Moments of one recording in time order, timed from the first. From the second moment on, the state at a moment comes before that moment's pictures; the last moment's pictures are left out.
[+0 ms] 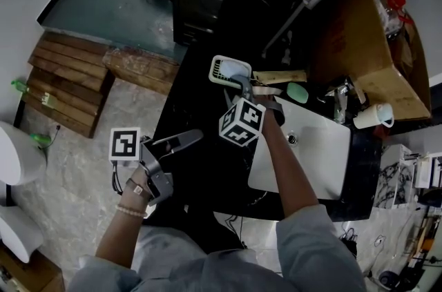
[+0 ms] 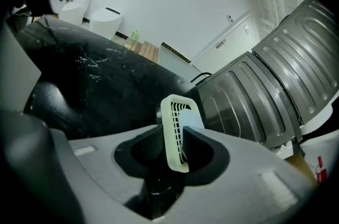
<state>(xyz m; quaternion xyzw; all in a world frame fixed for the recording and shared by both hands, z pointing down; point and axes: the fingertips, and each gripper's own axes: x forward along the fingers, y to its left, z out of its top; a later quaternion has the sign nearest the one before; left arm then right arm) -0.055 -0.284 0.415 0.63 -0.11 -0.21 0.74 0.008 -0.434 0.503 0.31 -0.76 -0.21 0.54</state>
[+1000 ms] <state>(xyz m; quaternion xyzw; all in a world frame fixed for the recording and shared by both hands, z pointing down) -0.027 -0.256 0.367 0.72 -0.13 -0.17 0.66 0.038 -0.315 0.354 0.52 -0.83 0.01 0.19</state>
